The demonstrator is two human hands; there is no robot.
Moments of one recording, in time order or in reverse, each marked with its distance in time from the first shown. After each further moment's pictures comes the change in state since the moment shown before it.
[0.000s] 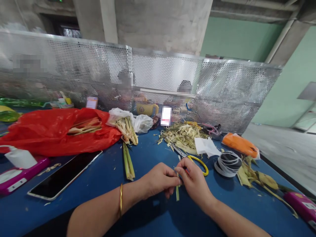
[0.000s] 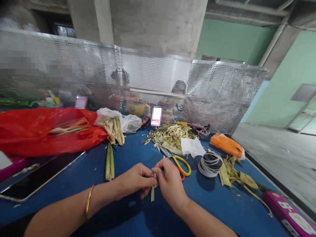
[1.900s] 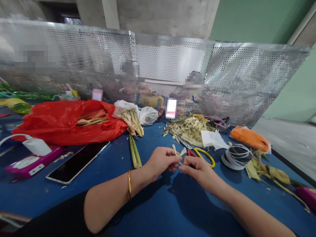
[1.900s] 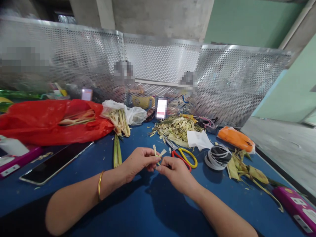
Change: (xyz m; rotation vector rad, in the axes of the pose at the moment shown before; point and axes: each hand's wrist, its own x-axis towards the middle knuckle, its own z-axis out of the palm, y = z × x) left_hand 0.007 0.001 -0.012 -0.215 0.293 -0.005; right_hand 0.005 0.003 -0.009 0.226 -0.373 0.139
